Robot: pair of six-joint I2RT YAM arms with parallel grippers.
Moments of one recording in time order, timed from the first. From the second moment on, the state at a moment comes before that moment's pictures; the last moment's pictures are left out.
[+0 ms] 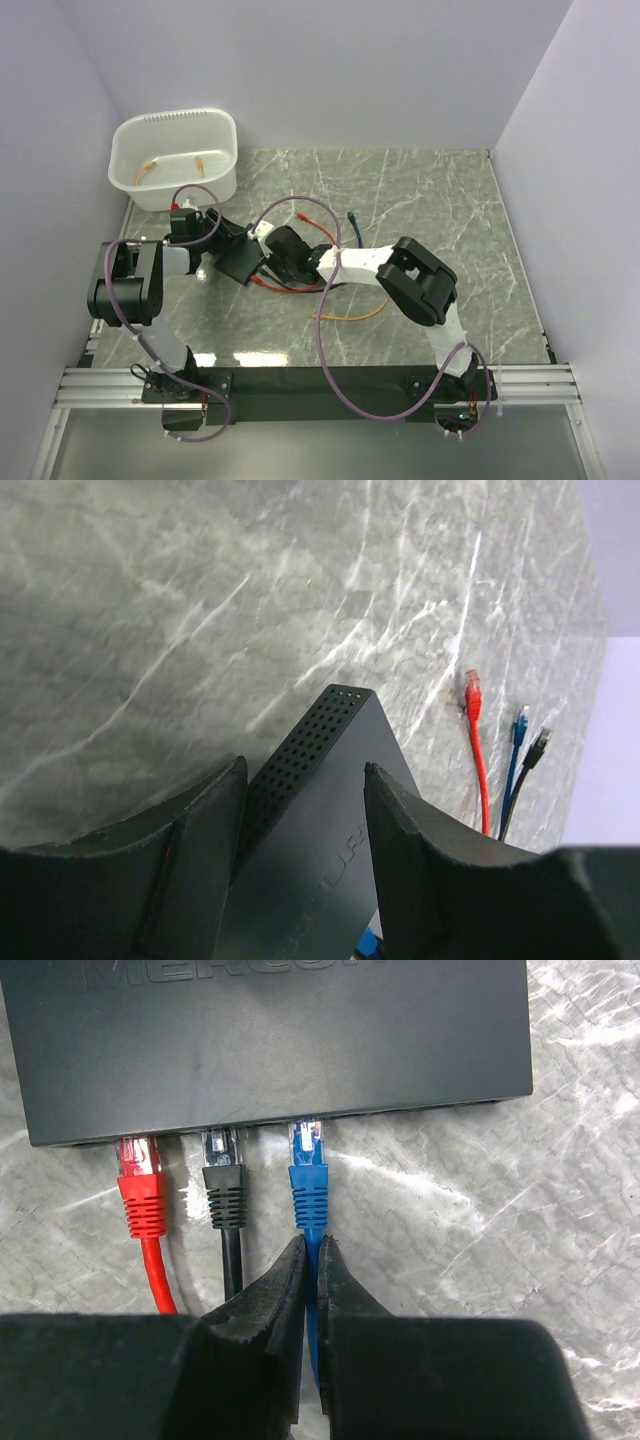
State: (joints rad) left arm 0.03 1.71 0.65 0.45 0.36 -0.81; right arm 0.97 2.07 1.32 -0.02 0.10 0.01
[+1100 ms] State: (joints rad) left arm -0.03 1.73 0.60 0.65 0.20 -0.83; right arm 0.95 2.20 1.63 -0.33 0.06 -0.02
